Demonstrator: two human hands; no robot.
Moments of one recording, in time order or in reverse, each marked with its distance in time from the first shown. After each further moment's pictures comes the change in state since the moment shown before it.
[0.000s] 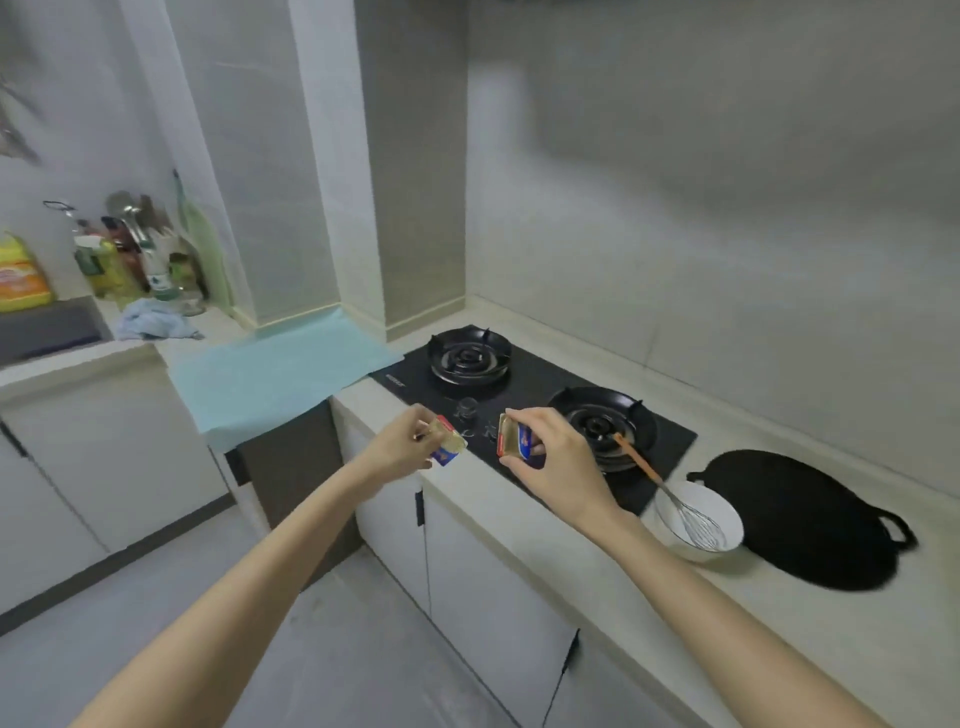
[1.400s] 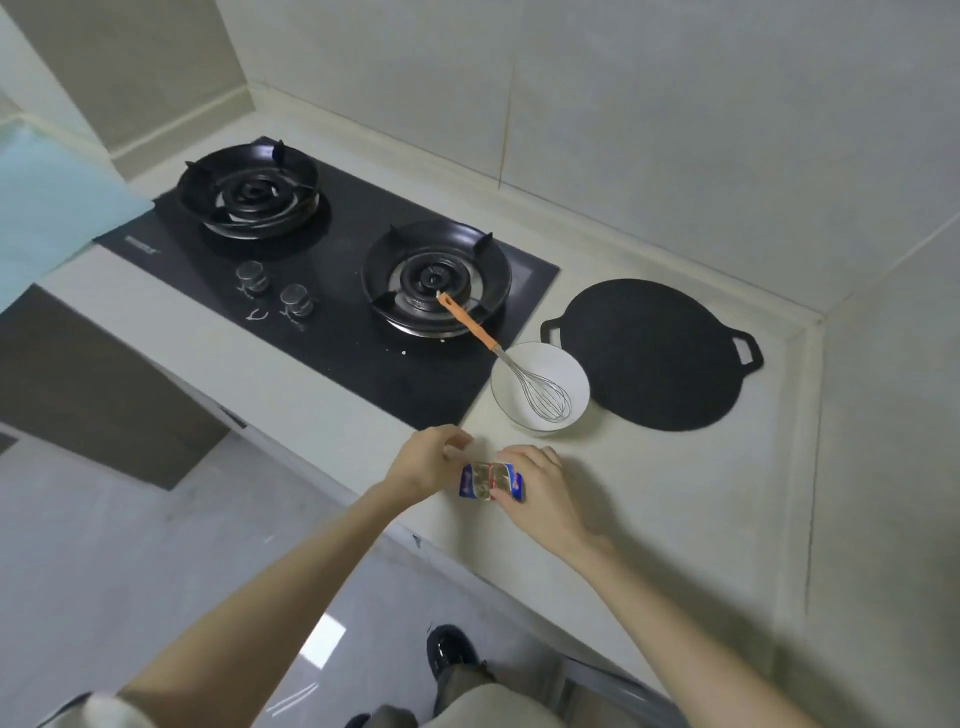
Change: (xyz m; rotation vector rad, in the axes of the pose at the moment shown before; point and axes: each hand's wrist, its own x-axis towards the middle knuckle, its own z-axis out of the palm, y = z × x) left_hand 0.075 -0.040 0.335 0.321 -0.473 0.005; right_hand -0.169 0.245 -0.034 -0.251 -0.228 0.579
